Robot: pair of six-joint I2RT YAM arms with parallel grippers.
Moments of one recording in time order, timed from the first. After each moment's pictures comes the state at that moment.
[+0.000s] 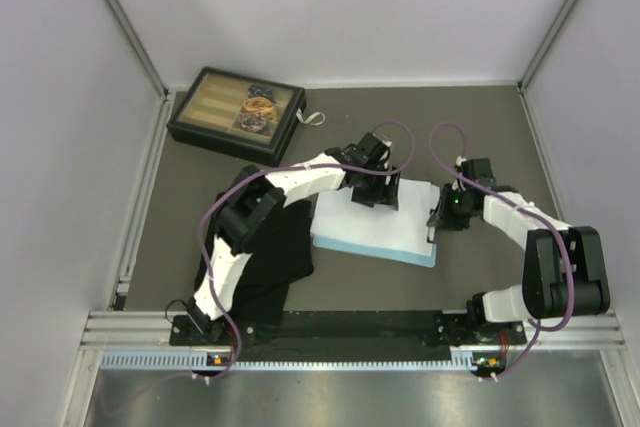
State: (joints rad) left arm -0.82 2.13 1.66 -0.45 0.21 -0.57; right arm 0.07 1.39 0.67 -0.41 -0.21 0.38
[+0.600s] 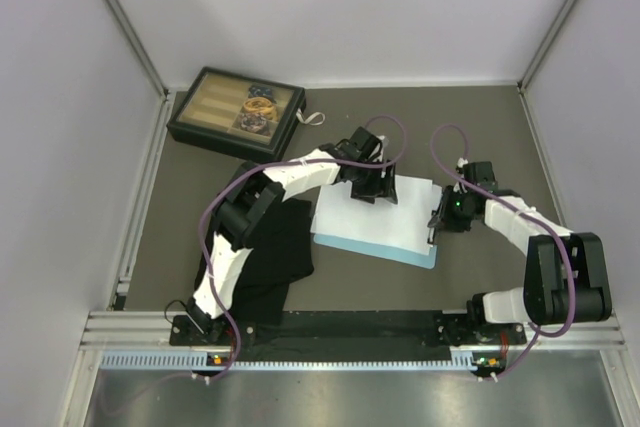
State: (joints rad) left arm -0.76 2.20 1.66 -0.40 0.32 -0.62; right arm 0.07 1.36 0.64 -0.40 -0.21 0.37
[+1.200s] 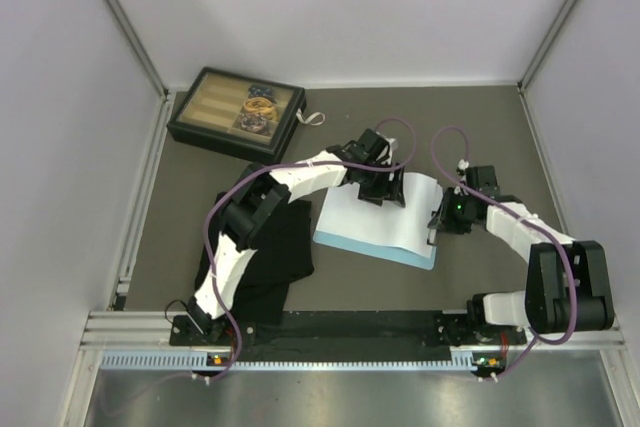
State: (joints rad) left arm -0.79 2.23 1.70 -0.40 0.34 -0.59; right arm 0.06 1.32 0.61 -0.36 -0.24 0.36
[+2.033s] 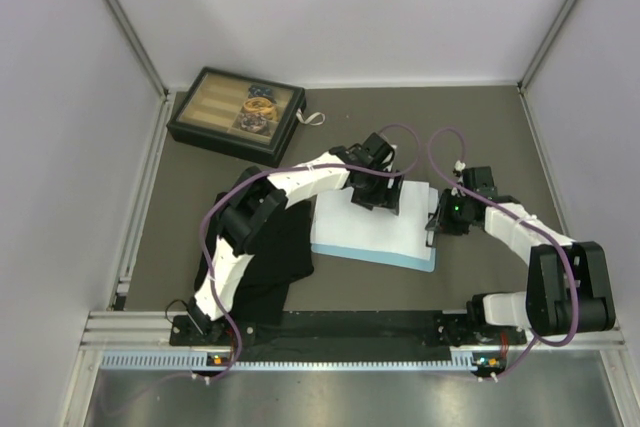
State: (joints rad) left arm -0.84 2.19 1.71 -0.54 0.22 -0.53; right arm 0.08 1.30 0.60 -0.37 -0.23 0.36
